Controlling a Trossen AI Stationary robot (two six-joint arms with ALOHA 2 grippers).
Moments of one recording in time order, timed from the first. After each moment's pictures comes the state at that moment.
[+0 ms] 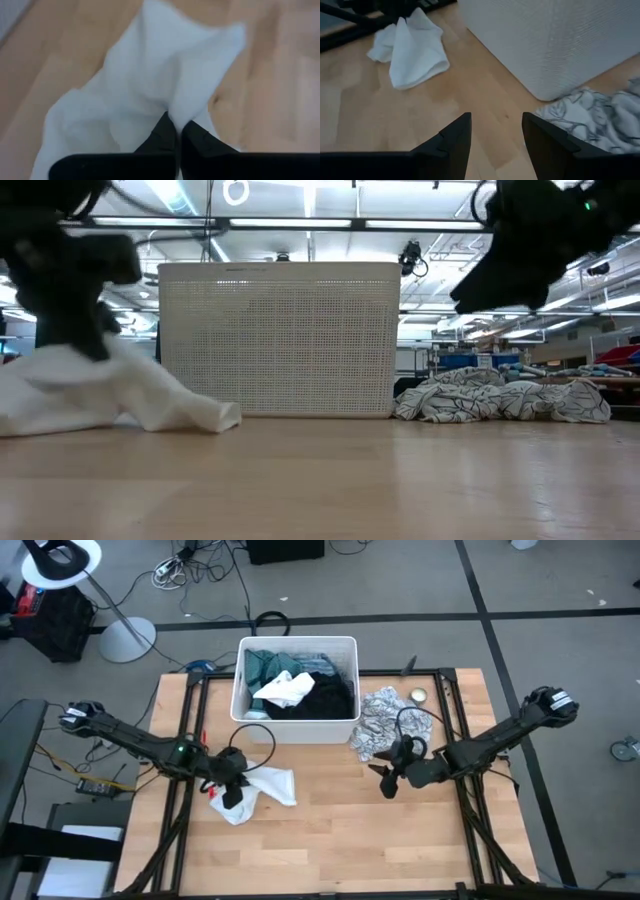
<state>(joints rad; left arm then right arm) -0.31 0.83 0.37 -0.44 -0.13 -0.67 0.41 1.11 0.55 -0.09 0.69 0.66</state>
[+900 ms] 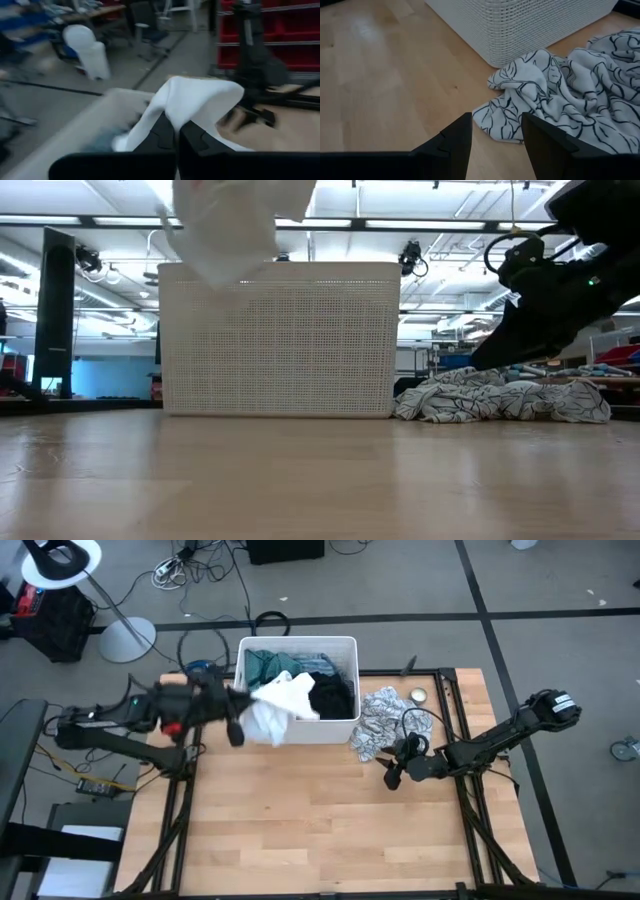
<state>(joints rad) -0.04 0.89 1.14 -0.45 -0.48 0.01 0.31 1.11 0.28 0.14 0.69 0.63</state>
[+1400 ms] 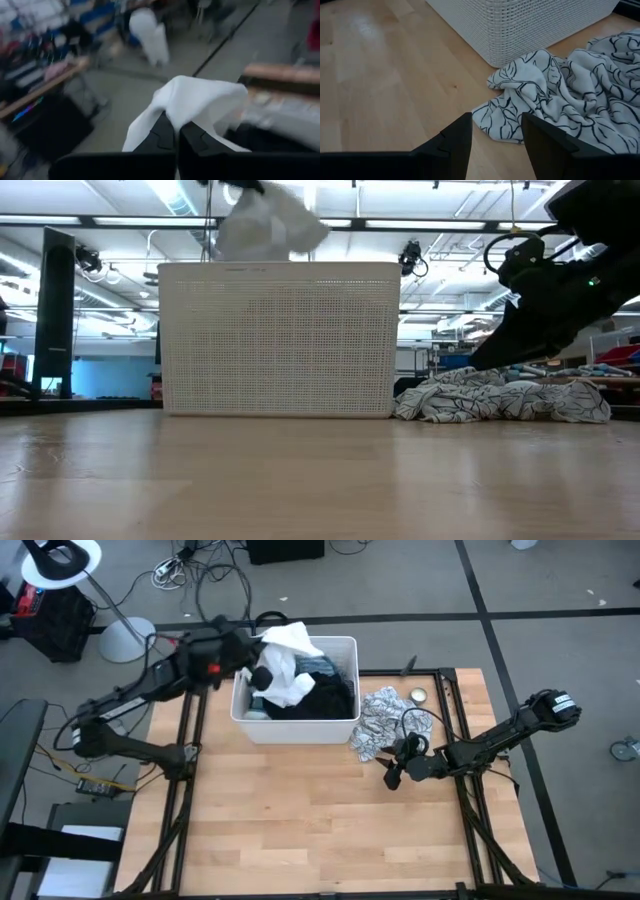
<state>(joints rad) 0.36 1.17 1.42 -0.47 -0.42 0.20 0.31 1.11 0.28 0.13 0.69 0.61</state>
